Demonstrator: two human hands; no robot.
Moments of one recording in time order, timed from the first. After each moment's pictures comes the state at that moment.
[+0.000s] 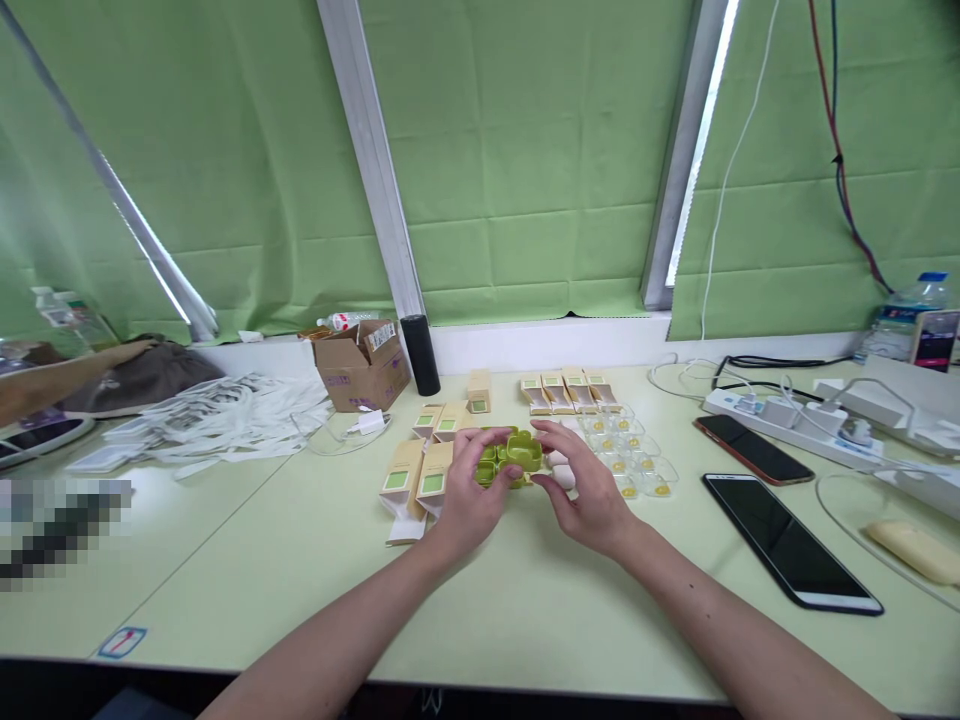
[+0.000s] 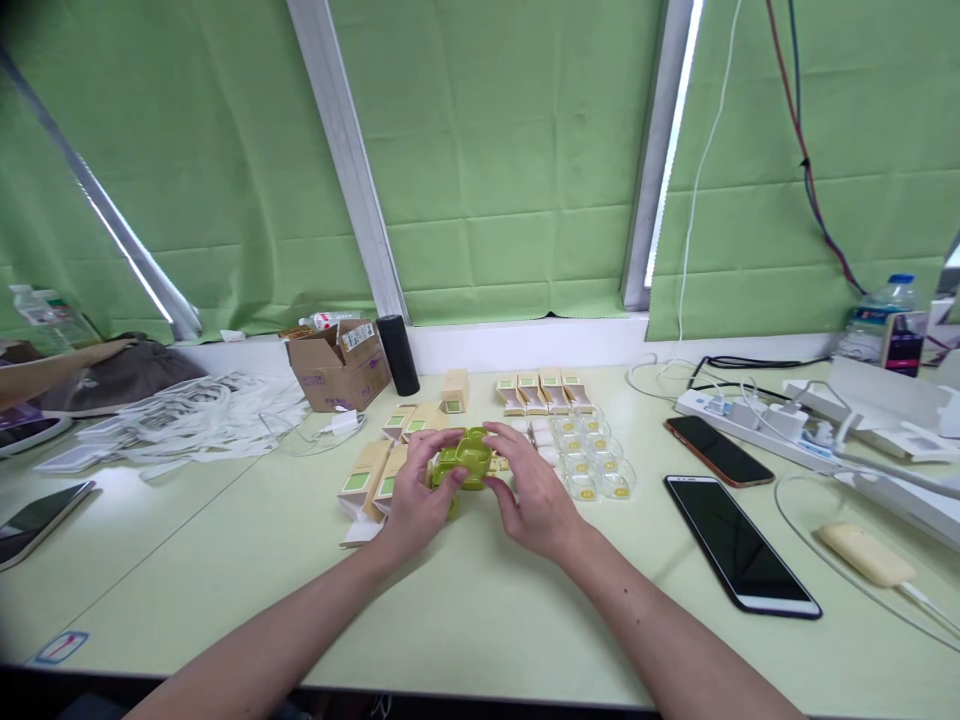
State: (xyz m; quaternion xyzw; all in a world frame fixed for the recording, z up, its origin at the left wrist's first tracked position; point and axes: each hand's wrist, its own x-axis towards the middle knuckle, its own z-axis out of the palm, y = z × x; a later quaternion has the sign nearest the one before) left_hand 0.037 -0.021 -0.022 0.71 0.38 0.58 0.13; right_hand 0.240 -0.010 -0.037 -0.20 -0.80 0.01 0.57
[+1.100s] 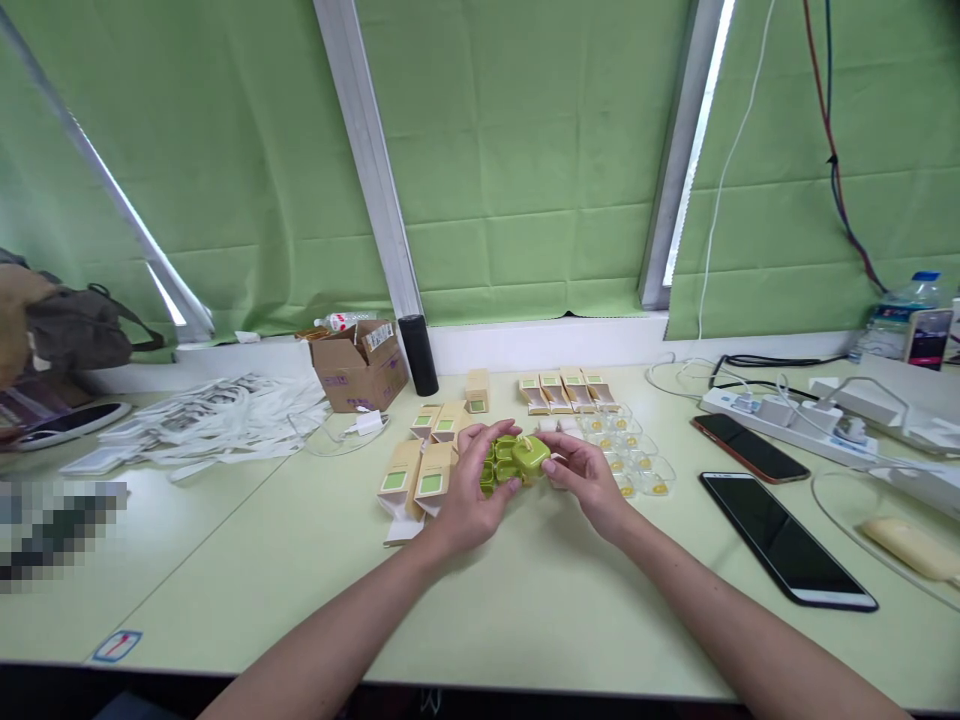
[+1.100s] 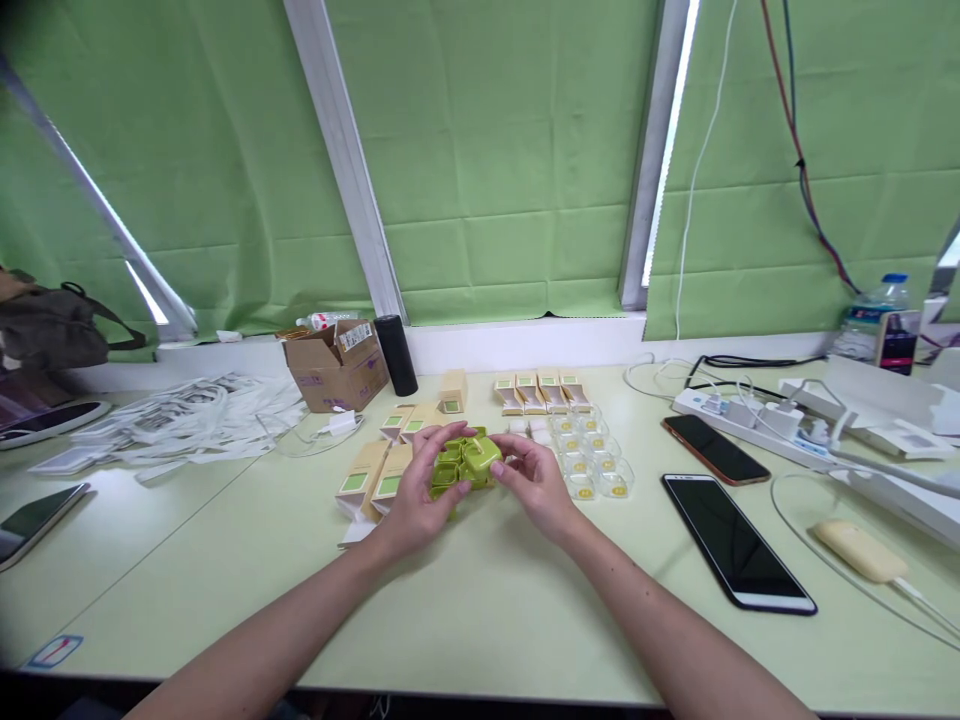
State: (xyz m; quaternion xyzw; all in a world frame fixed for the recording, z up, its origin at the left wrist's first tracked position) left_hand 0.031 -0.025 -0.017 0.78 0.33 0.50 0.18; right_hand 0.244 0.000 -0.038 -0.25 -0.64 0.47 0.56
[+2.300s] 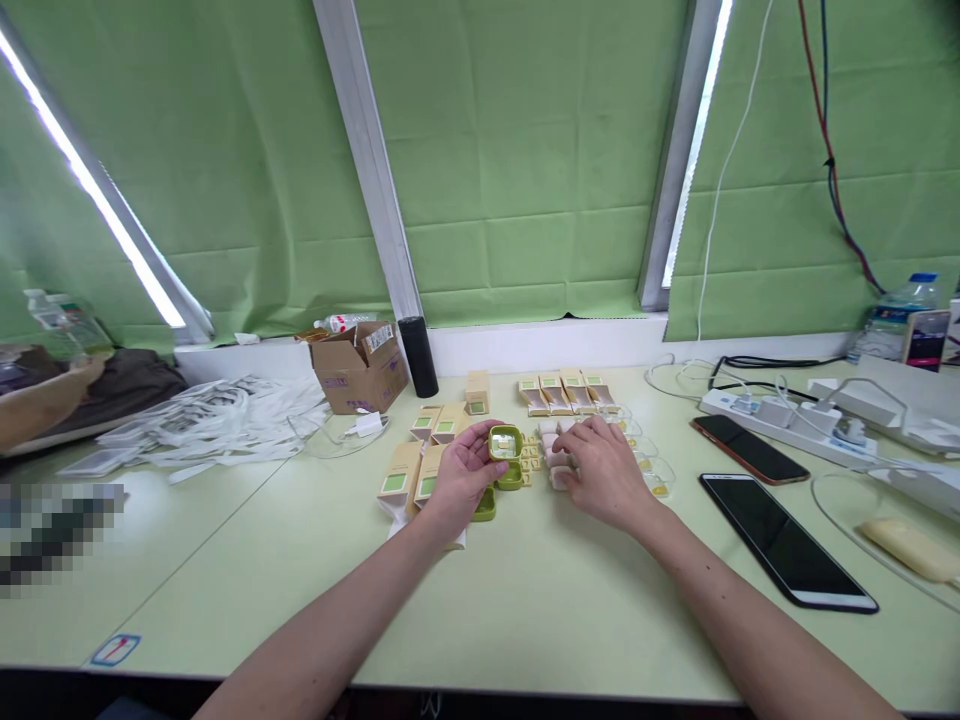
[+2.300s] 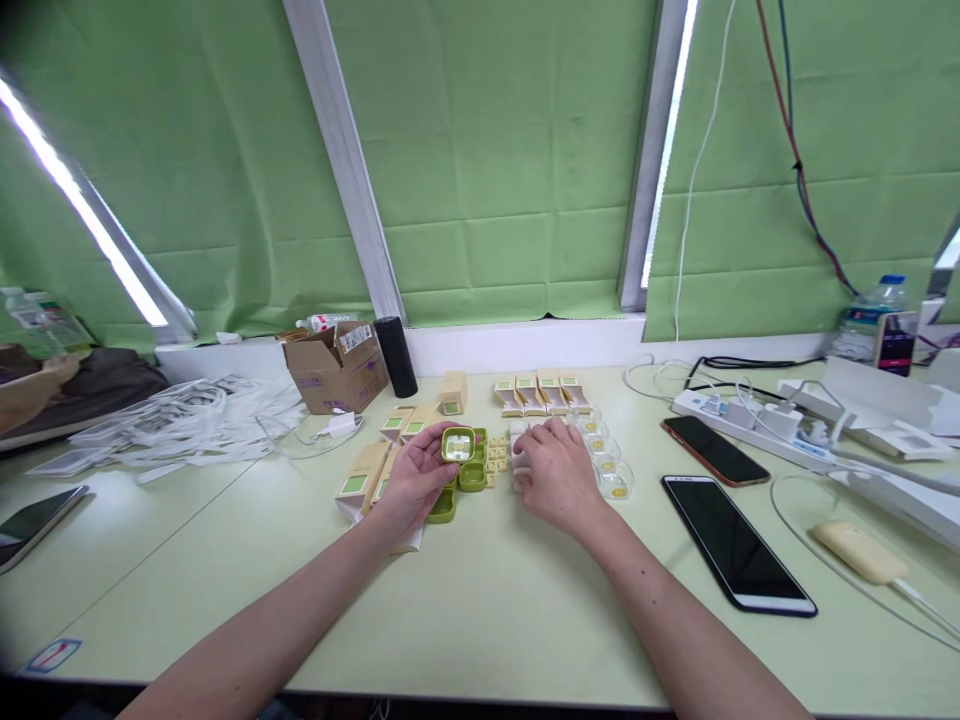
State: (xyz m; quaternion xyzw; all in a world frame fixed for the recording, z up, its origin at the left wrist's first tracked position) left_hand 0.032 -0.005 -0.017 0.49 0.27 0.59 0.58; right_hand 0.269 0.003 -0.017 -0.51 -0.81 -0.04 0.27
